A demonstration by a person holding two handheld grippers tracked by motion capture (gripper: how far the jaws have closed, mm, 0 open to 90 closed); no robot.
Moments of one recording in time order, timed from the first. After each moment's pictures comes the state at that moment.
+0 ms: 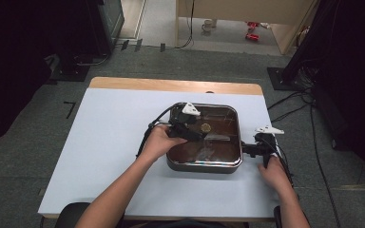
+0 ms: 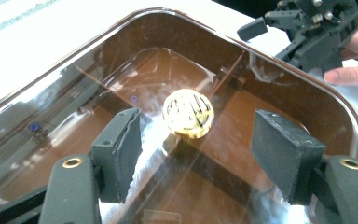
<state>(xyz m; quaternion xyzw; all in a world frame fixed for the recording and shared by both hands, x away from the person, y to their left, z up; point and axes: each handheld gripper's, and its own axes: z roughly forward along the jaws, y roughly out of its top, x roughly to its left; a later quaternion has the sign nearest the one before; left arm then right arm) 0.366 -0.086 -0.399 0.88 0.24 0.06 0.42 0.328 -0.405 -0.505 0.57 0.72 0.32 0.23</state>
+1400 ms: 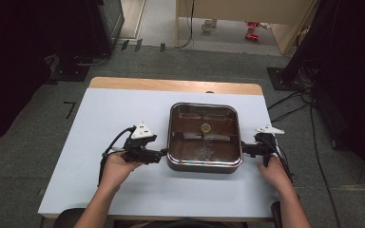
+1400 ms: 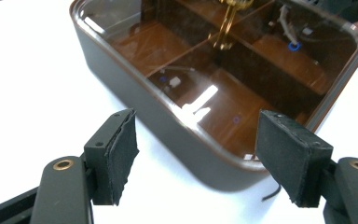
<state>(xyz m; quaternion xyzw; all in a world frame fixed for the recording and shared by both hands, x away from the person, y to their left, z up) 0.302 0.035 -0.421 0.84 0.33 0.10 0.43 0.329 -0.405 -0.505 0.57 0.72 0.32 0.23</state>
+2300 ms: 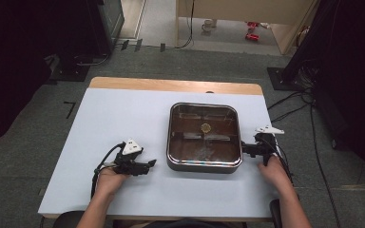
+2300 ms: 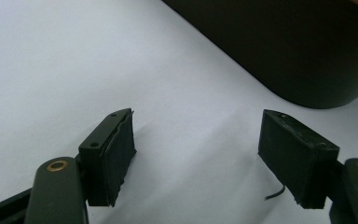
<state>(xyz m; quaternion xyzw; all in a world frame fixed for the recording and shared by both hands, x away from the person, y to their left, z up) 0.296 0.070 -0.498 0.83 0.36 0.12 0.40 0.329 -0.405 -0.504 0.57 0.72 0.32 0.23</state>
